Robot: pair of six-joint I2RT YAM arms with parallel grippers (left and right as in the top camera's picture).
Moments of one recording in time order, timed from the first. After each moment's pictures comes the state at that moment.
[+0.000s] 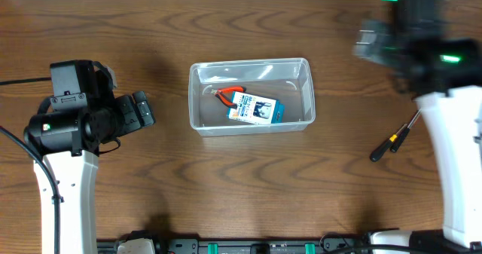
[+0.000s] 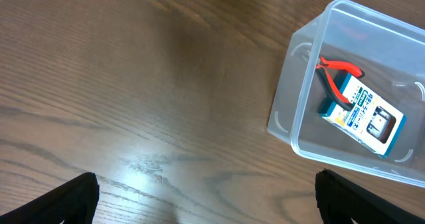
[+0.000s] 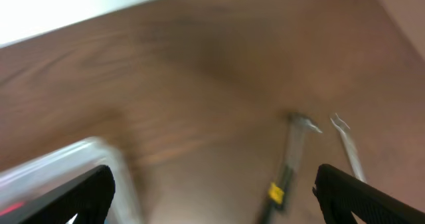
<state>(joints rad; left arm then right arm) 0.15 1.22 1.27 -1.17 0.12 -0.22 0.08 1.53 1.81 -1.23 0.37 0.49</state>
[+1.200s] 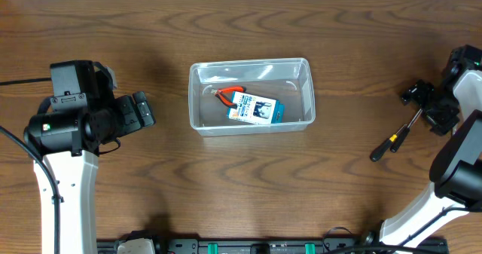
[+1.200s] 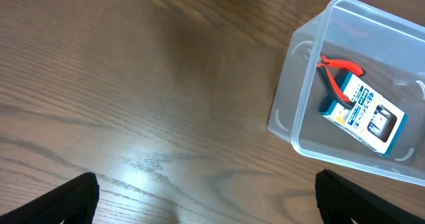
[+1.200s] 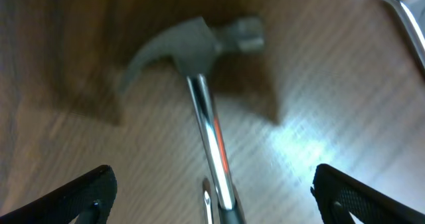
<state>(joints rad) 0.15 1.22 1.27 -1.18 0.12 -0.22 -0.45 2.01 1.43 -0.88 0.05 0.47</state>
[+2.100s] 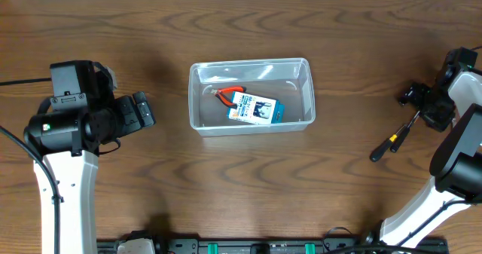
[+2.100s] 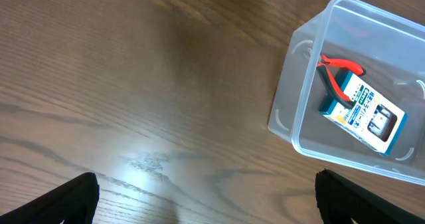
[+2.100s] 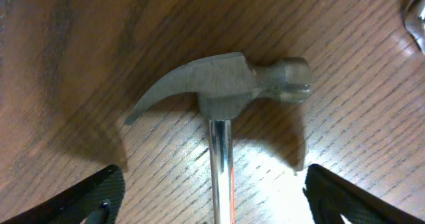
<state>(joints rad) 0.15 1.22 1.27 -1.18 0.12 -0.22 -0.45 2.06 1.41 -0.79 0.04 0.31</state>
